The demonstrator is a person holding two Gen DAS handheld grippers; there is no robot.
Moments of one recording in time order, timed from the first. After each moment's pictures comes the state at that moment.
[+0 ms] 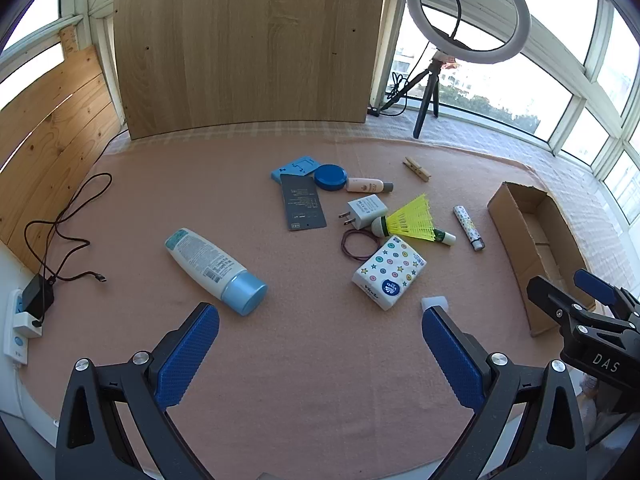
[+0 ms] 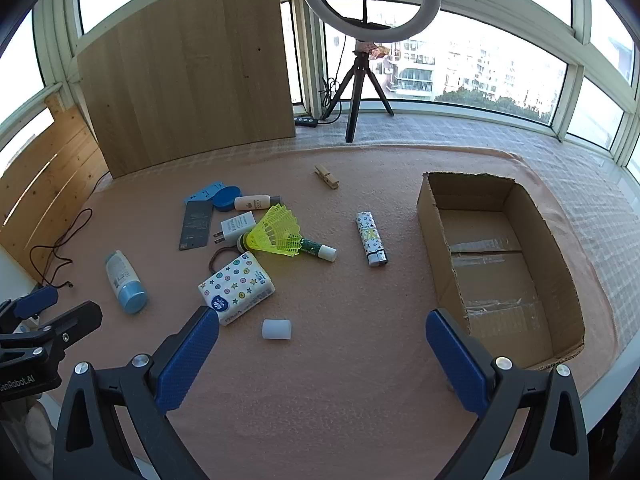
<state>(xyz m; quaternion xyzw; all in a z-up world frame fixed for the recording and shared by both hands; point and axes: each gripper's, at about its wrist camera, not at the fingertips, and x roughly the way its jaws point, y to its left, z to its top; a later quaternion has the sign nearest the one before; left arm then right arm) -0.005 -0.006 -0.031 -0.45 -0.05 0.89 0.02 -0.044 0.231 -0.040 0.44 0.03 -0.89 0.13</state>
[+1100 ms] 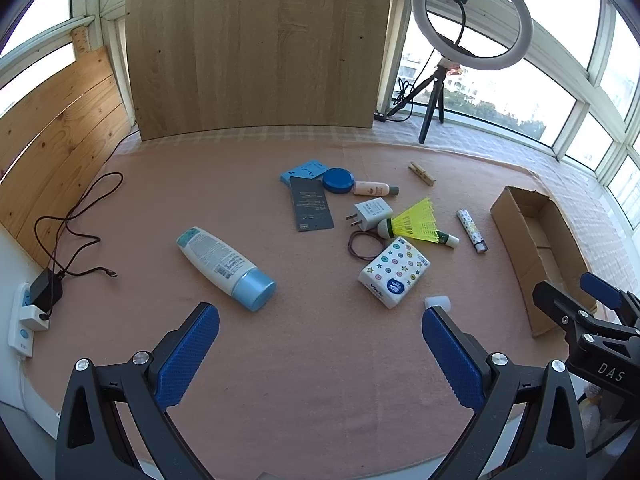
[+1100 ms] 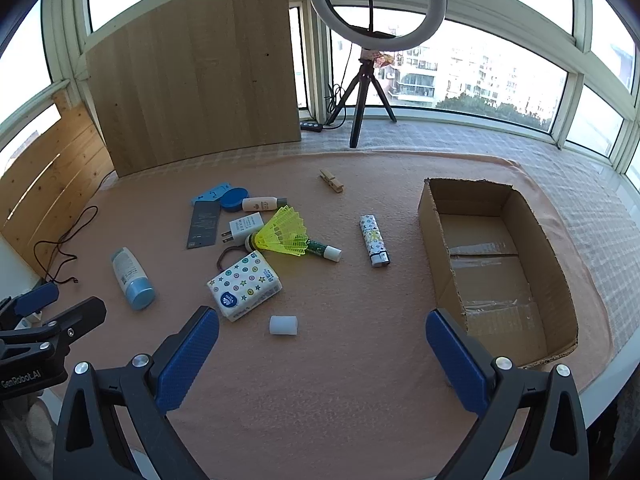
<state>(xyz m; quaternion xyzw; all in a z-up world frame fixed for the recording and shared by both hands) 0.007 -0.010 -0.025 -0.45 -0.05 0.89 0.00 -0.031 0.225 -0.031 0.43 0.04 -0.89 0.14</state>
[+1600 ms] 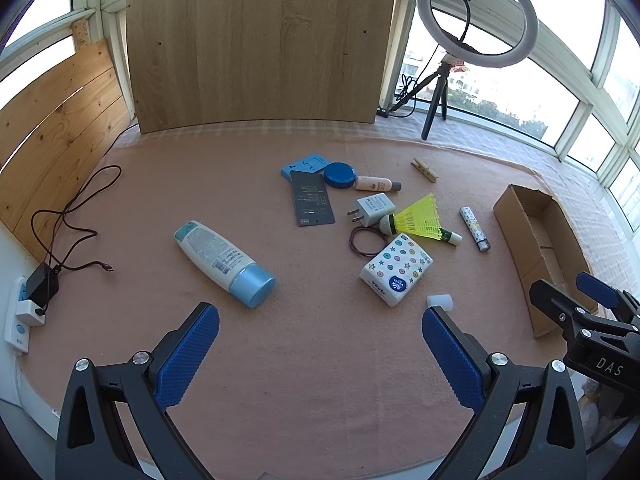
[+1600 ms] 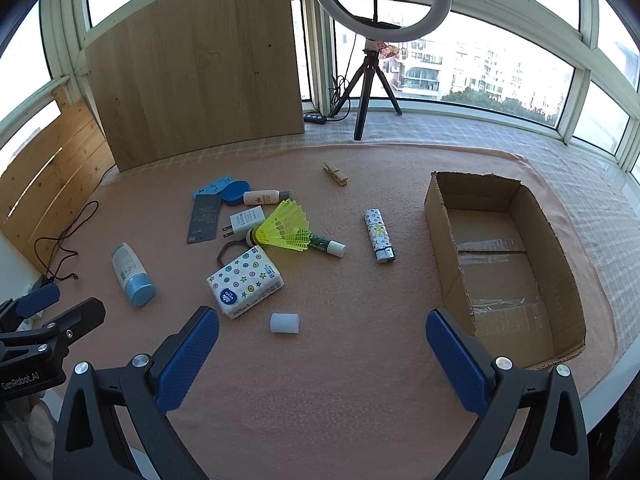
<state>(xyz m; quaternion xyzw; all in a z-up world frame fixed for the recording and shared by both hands) 0.002 -0.011 -0.033 -0.45 -0.06 0.89 0.00 -0.040 0.225 -0.039 0.44 0.04 -0.88 0.15</state>
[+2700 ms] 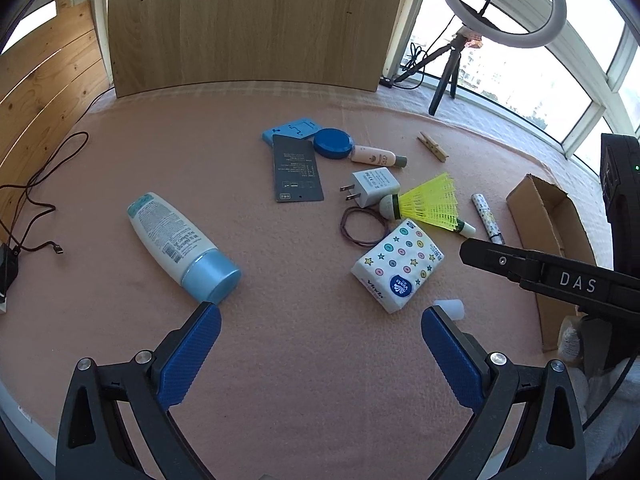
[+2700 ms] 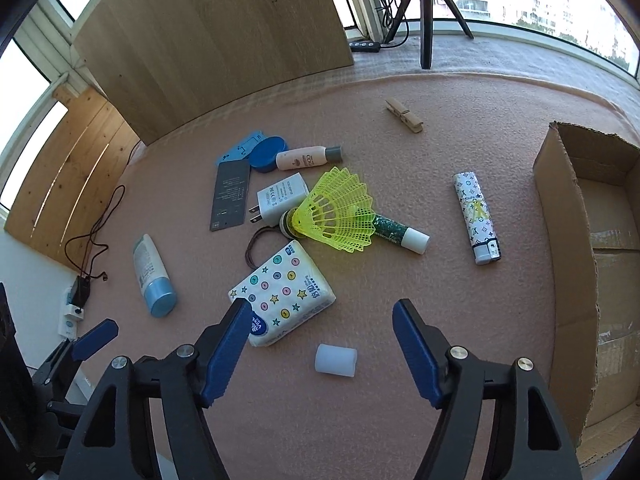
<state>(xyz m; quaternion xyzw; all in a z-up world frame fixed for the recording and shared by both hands) -0.045 -0.003 -0.095 -0.49 -0.09 0.87 0.01 -0.133 0.188 -0.106 0.56 -0.02 -0.79 0.26</state>
